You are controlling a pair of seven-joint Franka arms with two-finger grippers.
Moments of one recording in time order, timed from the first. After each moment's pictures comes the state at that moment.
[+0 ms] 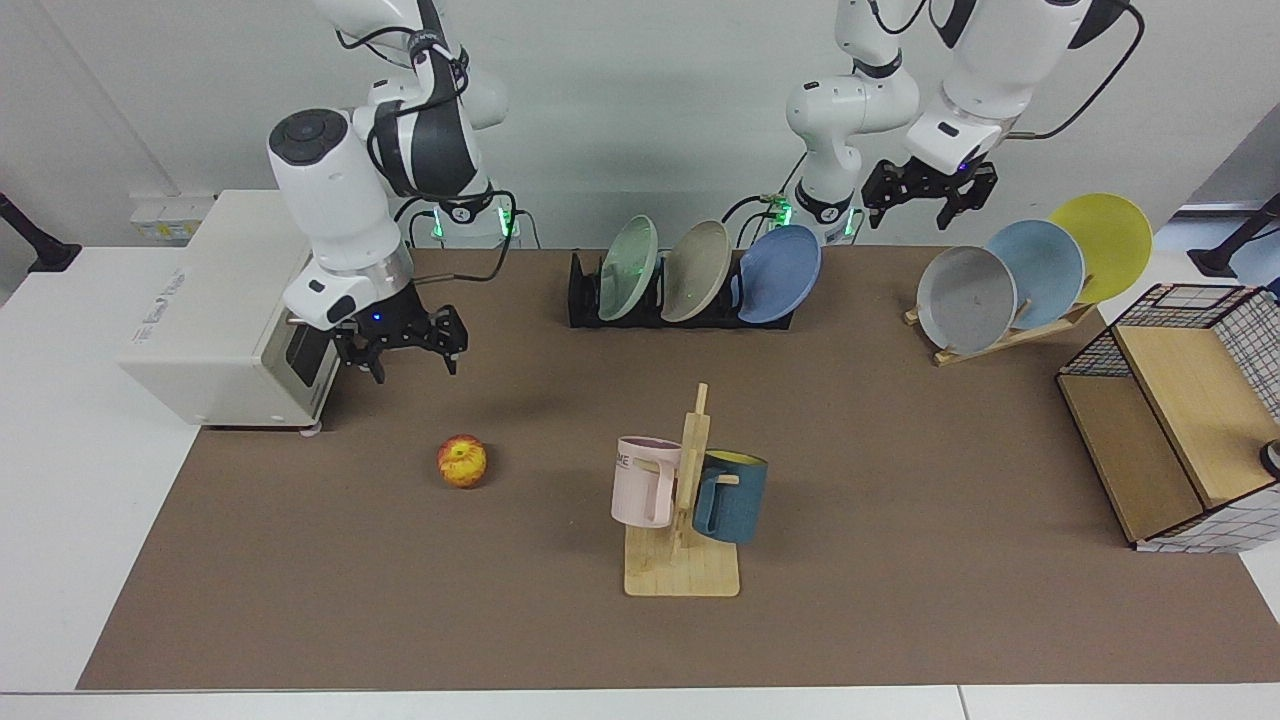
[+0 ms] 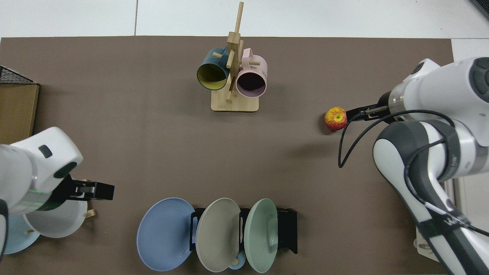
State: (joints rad) left arm 0.10 -0.29 -0.24 -1.96 -0.07 1.54 -0.04; right arm 0.17 0.14 -0.06 -1.82 0.02 2.07 -0.02
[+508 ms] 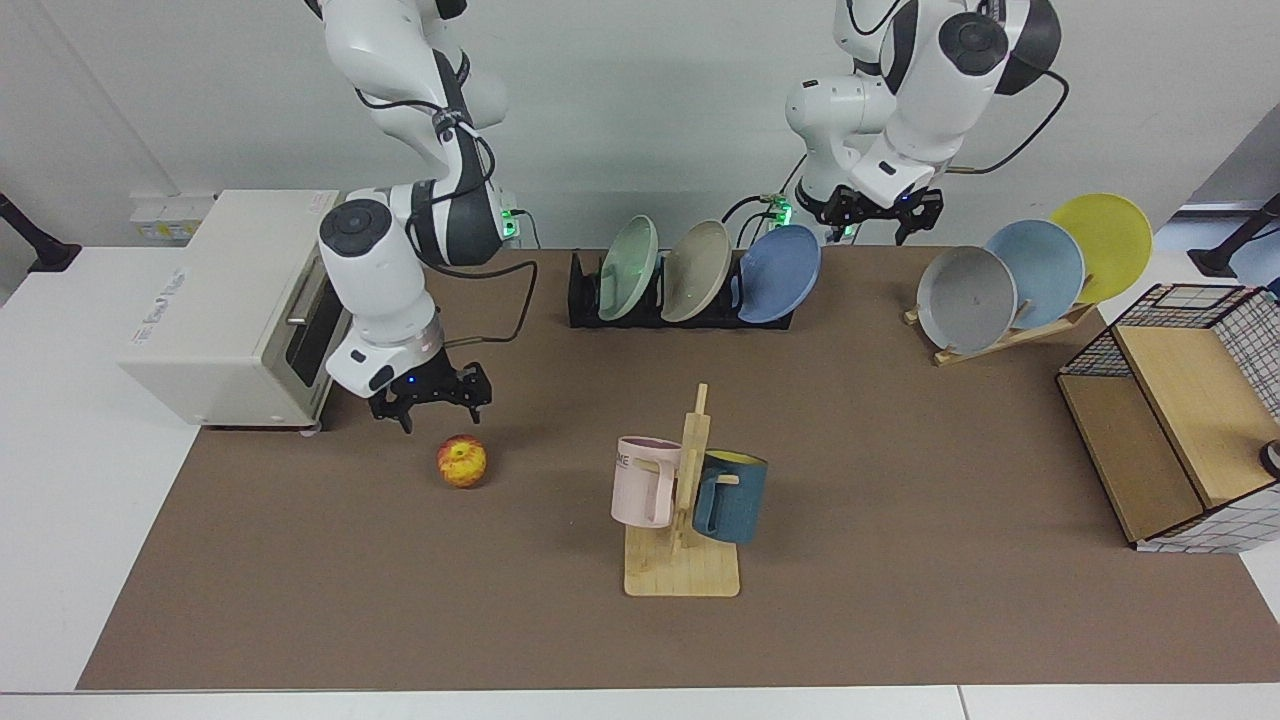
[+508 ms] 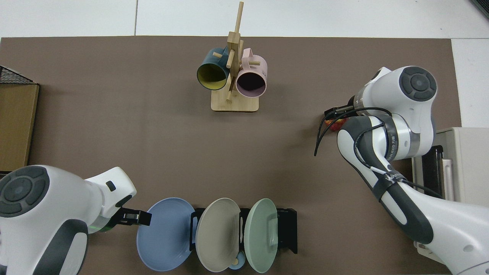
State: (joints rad) left arm 0.00 -0.37 -0.24 -2.31 -0.13 1.72 -0.03; right arm 0.19 0.35 -0.07 -1.82 0.02 2.25 -0.02
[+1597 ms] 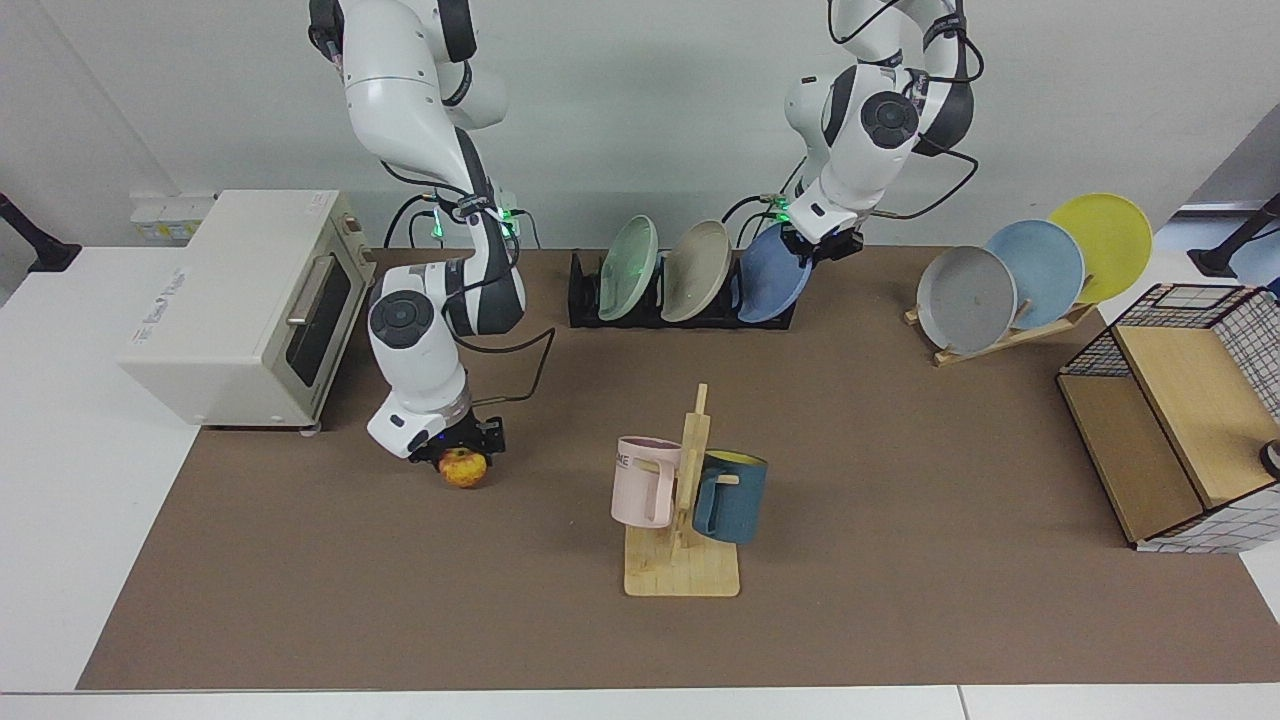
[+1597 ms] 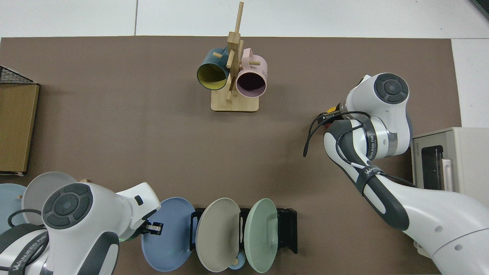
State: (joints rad) left arm -0.09 -0.38 -0.24 -2.45 -0.16 1.83 -0.02; right arm 0.21 0.44 -0.07 -1.82 0.00 2.28 0.02
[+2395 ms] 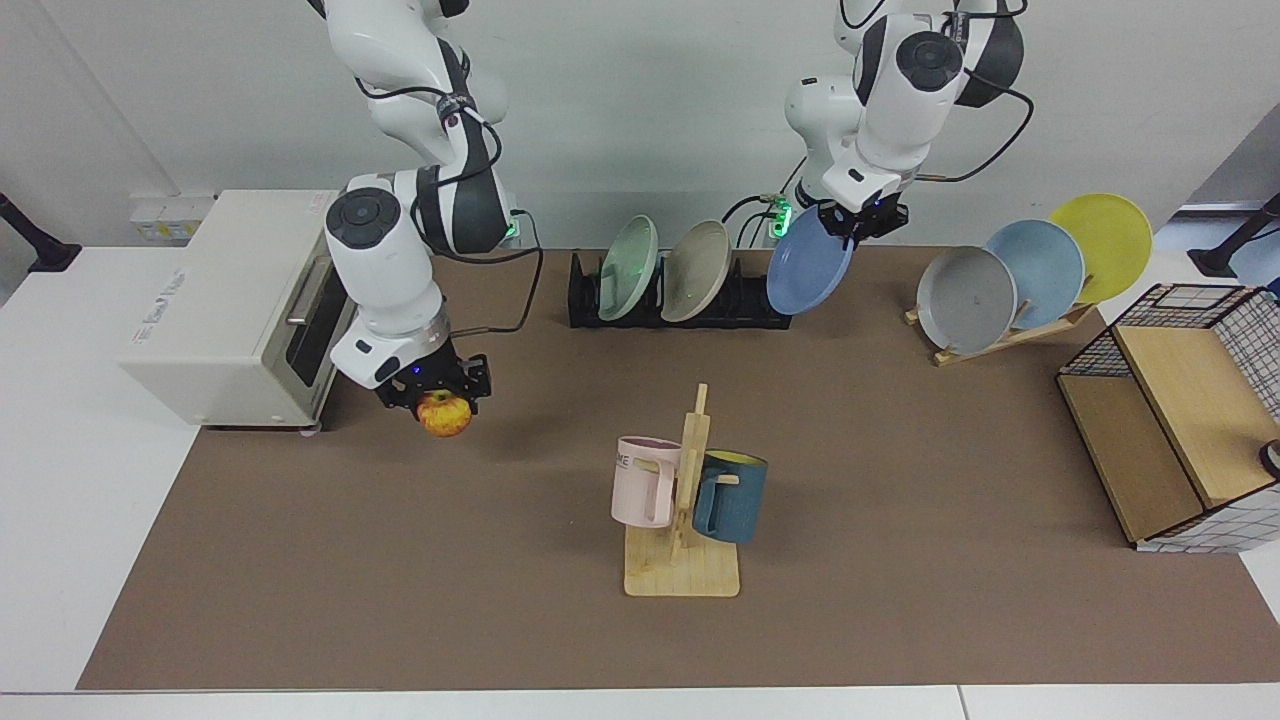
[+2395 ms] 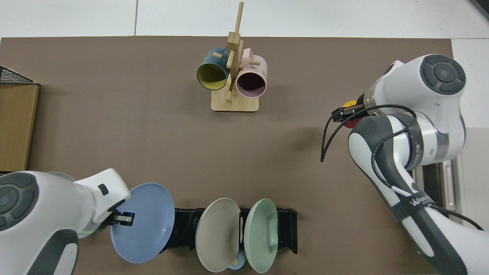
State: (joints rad) left arm -0.02 -0.39 -0.22 -2.24 -0.05 1.68 -0.02; right arm 0.21 0.22 -0.07 -1.78 0.00 2.04 0.02
